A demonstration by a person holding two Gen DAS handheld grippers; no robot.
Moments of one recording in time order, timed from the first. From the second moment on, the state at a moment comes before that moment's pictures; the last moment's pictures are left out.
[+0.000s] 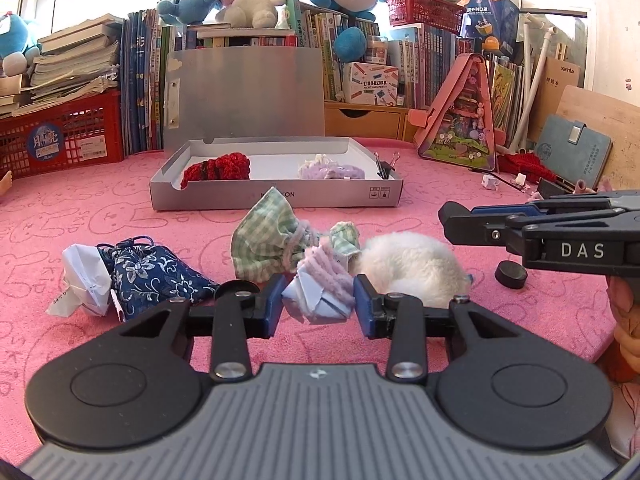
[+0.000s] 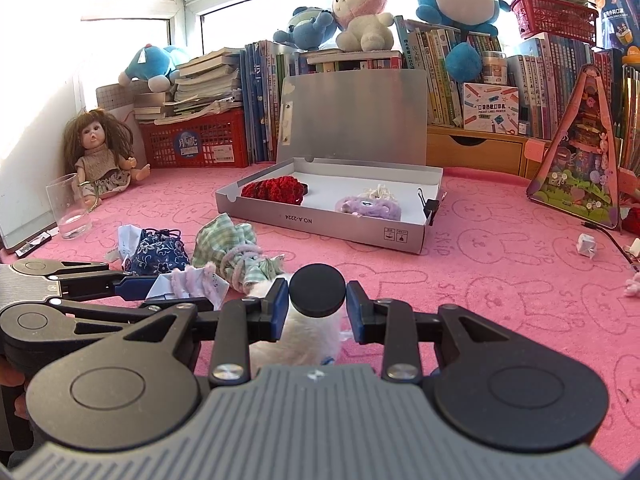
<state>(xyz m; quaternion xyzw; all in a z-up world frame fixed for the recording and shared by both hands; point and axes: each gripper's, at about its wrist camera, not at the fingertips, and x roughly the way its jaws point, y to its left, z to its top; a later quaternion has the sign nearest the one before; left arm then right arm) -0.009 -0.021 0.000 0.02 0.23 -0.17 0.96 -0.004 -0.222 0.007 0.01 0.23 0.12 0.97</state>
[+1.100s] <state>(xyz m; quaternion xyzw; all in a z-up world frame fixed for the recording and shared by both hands) 0.198 0.025 0.087 -0.03 0.21 -0.08 0.97 0.161 -0.268 0.058 0.05 0.27 0.05 0.96</state>
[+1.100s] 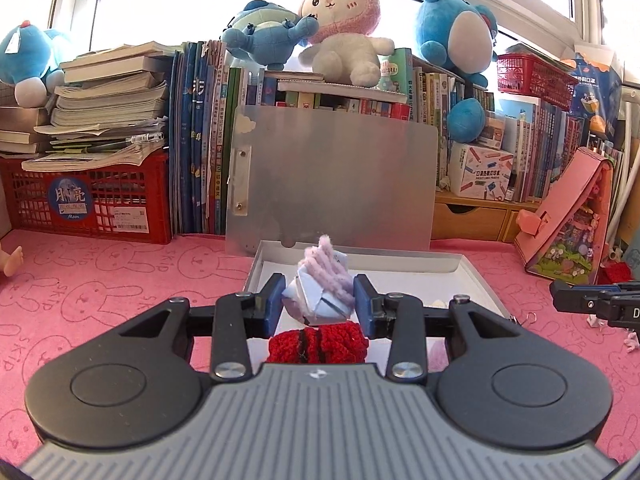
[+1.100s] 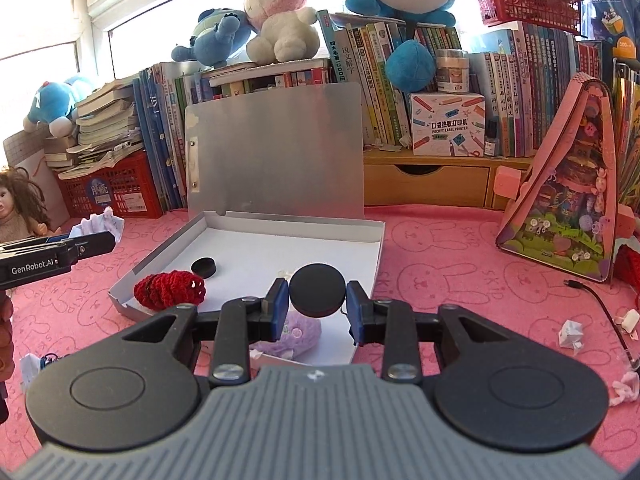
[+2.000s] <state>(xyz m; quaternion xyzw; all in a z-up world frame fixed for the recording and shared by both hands) 0.300 0.029 0.037 -0.03 0.30 -0.06 0.95 0.278 -0.268 0.006 0.09 0.38 0.01 0.92</state>
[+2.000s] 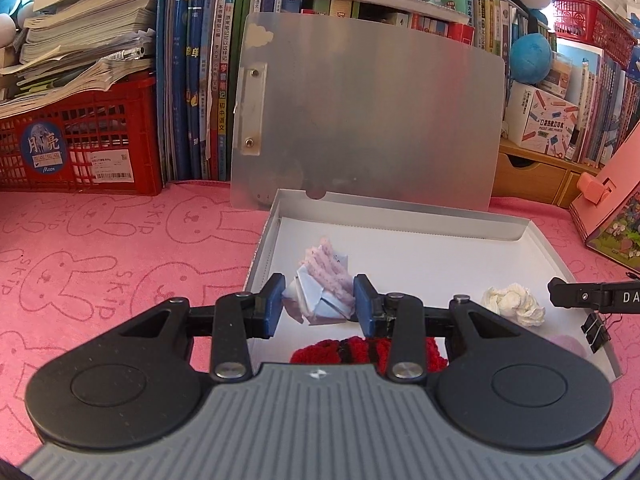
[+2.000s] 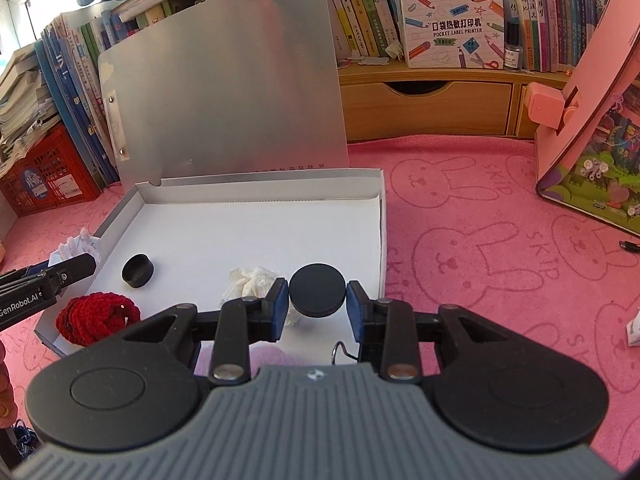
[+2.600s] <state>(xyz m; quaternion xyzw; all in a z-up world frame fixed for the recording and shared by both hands) 0.285 0.022 0.047 -0.02 0.28 -0.07 0.96 0.268 -0.266 0.013 0.09 0.37 0.02 0.93</state>
